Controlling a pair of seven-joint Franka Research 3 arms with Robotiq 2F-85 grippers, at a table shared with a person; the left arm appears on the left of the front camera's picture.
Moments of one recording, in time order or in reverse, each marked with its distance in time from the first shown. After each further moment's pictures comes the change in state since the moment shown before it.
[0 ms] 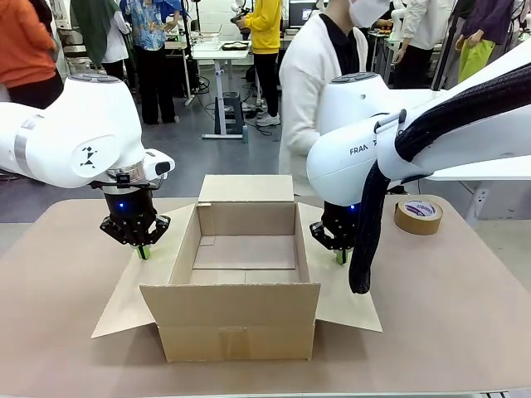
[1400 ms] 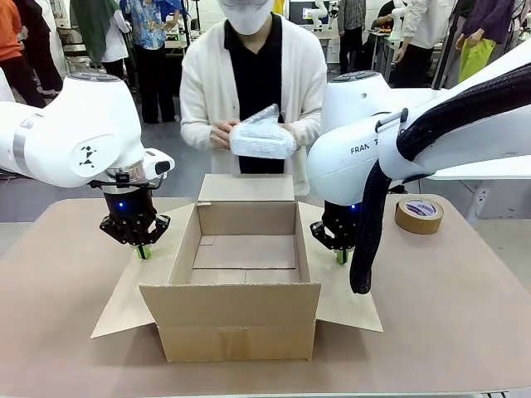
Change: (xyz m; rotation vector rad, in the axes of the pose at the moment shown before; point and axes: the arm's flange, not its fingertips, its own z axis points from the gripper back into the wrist) left arm 0.000 0.000 0.000 0.000 0.000 0.000; right arm 0.000 0.000 0.000 0.000 0.000 0.000
